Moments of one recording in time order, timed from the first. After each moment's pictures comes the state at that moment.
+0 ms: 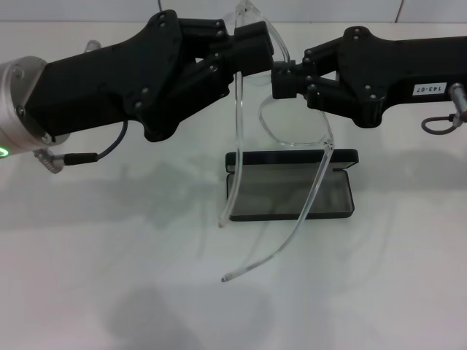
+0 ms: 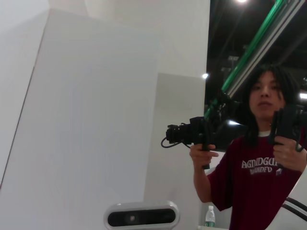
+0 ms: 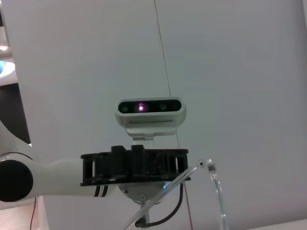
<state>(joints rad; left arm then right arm) -0.48 -2.09 1.06 0.81 1.22 1.93 -1.47 0.62 2.02 -1.15 -0.97 -1.46 -1.67 1.63</state>
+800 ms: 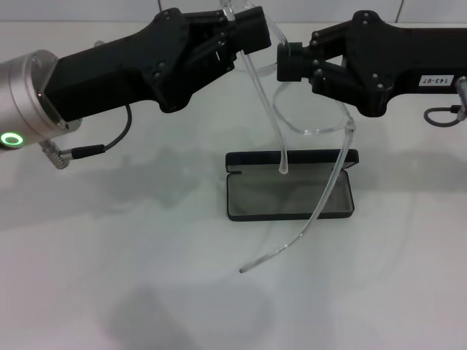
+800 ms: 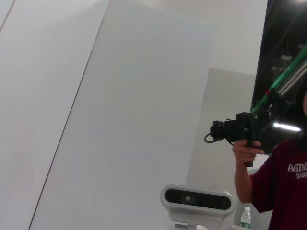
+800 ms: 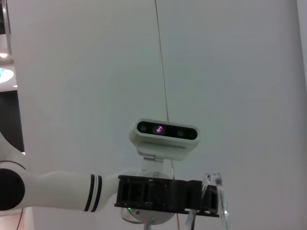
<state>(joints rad) -0.46 -2.09 1.07 0.81 1.23 1.80 -1.55 0.60 2.02 -1.15 -0.97 -1.41 -1.66 1.56</state>
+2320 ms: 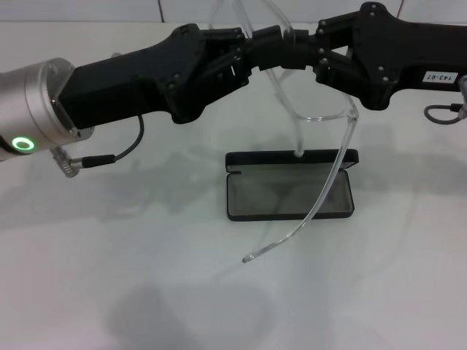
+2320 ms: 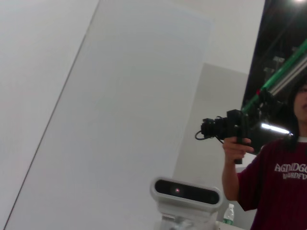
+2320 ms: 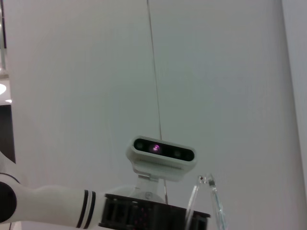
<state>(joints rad) -0.47 -2.09 1.11 0.79 1.23 1.80 -1.59 0.58 2.02 -1.16 -0.93 -1.35 -1.65 1.50</state>
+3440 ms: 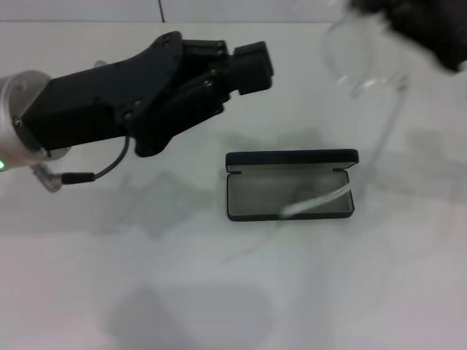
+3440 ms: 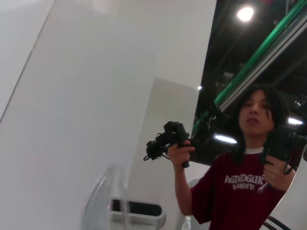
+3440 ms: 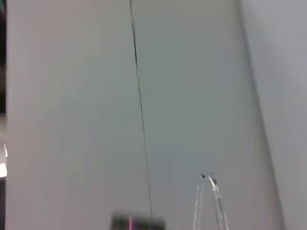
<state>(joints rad) -0.48 -2.08 1.10 0.76 1.18 1.97 -1.56 0.54 2.02 -1.05 -0.86 -1.21 -1.76 1.46</state>
